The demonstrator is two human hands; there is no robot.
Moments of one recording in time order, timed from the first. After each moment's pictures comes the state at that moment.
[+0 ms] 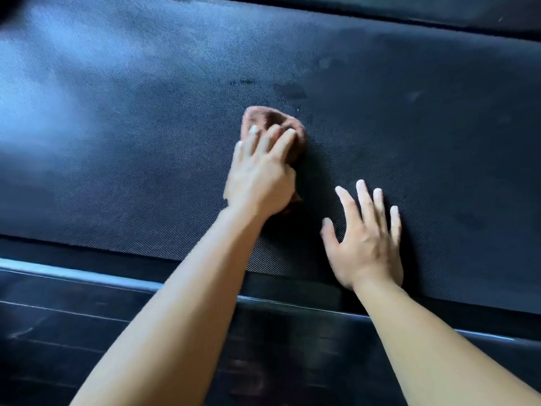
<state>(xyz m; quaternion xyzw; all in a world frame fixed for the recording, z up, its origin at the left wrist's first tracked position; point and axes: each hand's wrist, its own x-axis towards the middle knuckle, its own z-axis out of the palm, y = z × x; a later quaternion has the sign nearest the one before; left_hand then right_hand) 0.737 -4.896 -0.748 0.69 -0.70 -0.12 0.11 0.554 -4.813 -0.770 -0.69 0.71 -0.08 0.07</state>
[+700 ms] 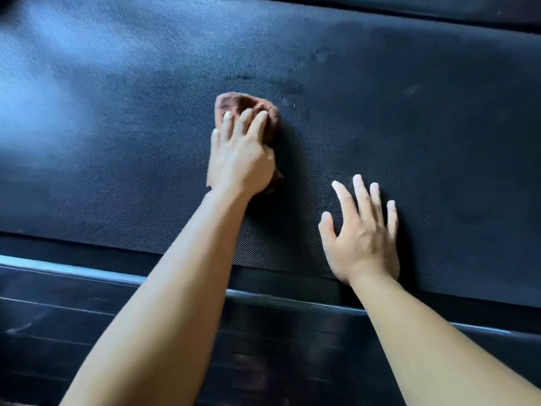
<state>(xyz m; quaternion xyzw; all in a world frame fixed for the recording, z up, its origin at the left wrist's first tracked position) 0.757 -4.916 -0.752 0.74 -0.66 -0.11 0.10 0.555 -4.813 -0.770 -0.69 0.72 -0.09 0.07</state>
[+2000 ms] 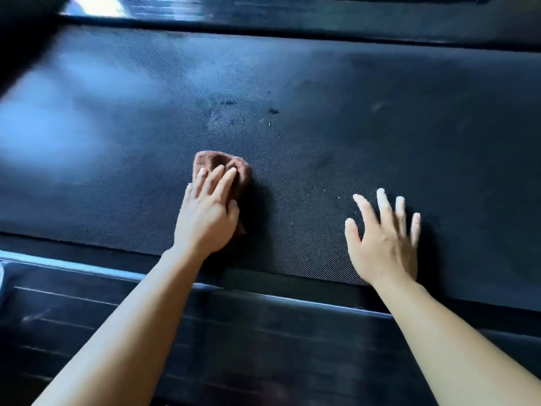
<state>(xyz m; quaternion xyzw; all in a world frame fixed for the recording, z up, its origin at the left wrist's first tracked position) 0.764 -4.833 -0.751 0.72 -0.68 -0.11 0.09 0.460 -4.816 -0.765 -0.68 0.73 -0.08 0.06</state>
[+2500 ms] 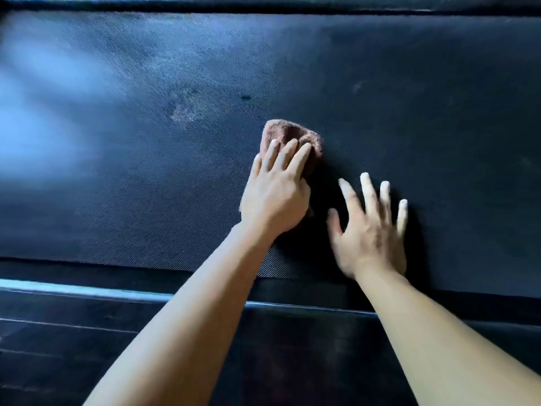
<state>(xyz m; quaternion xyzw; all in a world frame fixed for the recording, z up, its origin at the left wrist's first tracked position) 0.619 -4.883 -0.753 0.64 -0.75 -0.12 0.09 0.459 -4.822 -0.773 -0.66 0.74 -0.07 0.06</state>
